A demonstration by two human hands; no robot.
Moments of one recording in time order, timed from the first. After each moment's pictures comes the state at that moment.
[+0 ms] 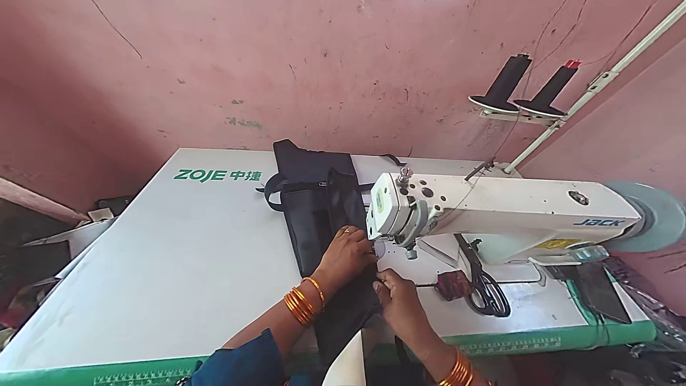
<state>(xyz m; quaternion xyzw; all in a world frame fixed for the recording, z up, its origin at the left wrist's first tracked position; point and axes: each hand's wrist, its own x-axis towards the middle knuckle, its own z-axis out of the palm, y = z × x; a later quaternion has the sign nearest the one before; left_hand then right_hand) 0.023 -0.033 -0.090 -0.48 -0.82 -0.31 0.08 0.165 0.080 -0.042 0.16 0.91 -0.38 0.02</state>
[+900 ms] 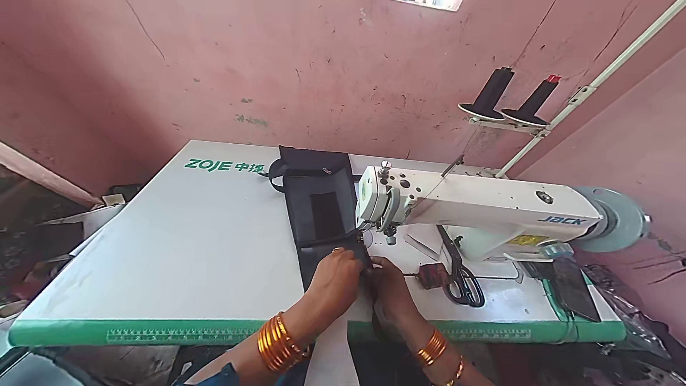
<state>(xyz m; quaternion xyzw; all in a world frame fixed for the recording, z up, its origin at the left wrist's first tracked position) 0.122 -0.045 -0.004 -0.37 -0.90 -0.18 -0.14 0.173 0.102 -0.060 0.22 0.71 -0.67 0.03</state>
